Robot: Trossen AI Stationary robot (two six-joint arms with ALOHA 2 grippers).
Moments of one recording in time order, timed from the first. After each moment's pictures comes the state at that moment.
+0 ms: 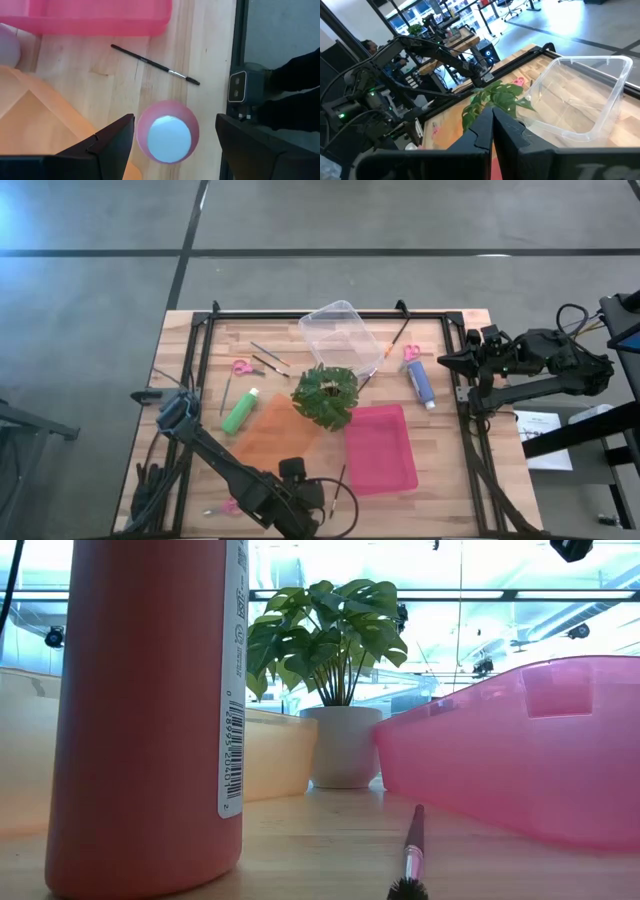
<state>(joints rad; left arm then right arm) -0.67 2.15 2.08 -1.18 -0.29 -0.76 0.10 0.45 0.94 -0.68 0.20 0.56</state>
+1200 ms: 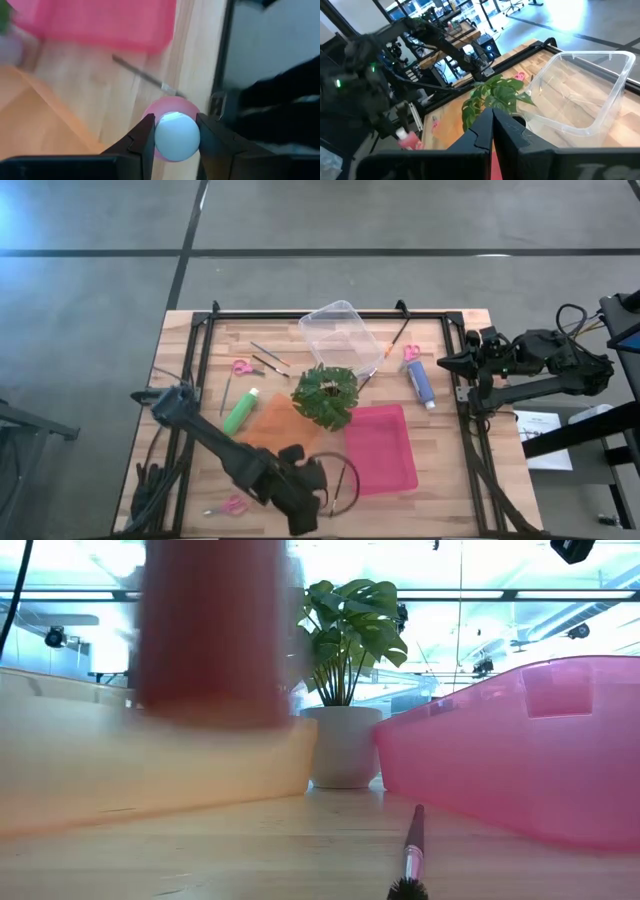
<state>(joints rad) -0.59 2.04 2.07 -1.13 -0.22 -0.81 0.10 0.45 0.94 -0.70 0.18 0.56</state>
